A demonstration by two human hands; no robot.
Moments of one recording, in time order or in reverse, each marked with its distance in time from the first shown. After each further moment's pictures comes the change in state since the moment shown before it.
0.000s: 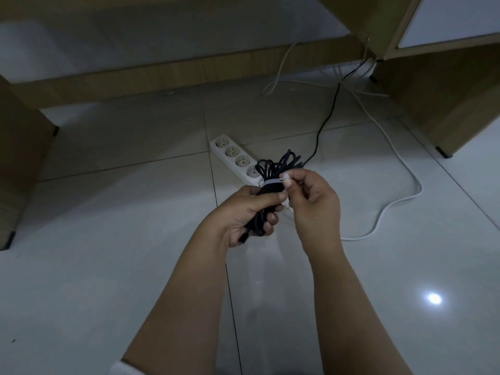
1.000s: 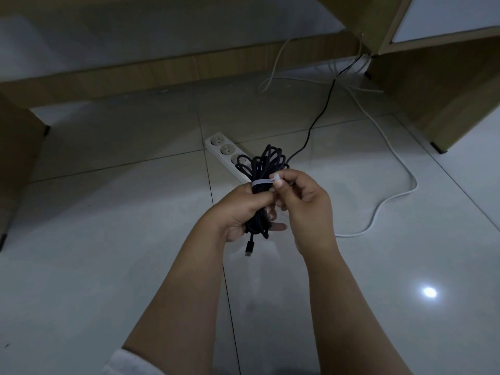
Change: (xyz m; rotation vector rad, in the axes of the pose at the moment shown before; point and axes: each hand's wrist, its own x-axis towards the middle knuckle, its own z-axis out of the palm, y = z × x) left_hand 0.003 0.002 0.005 0.150 -0.013 0.065; right_hand -0.004 0.000 0.000 0.095 -0.071 0.112
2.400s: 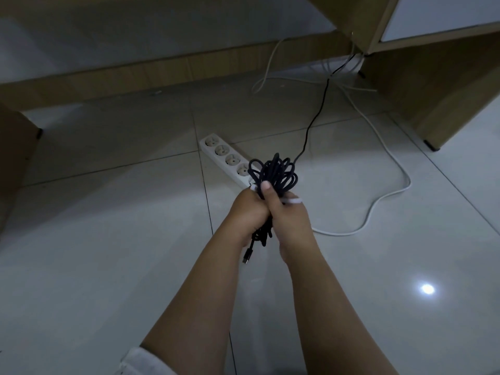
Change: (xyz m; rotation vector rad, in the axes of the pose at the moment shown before) left_hand 0.010 -0.011 0.025 0.322 0.275 0.054; right_hand 0.000 0.014 0.011 0.043 0.006 0.322
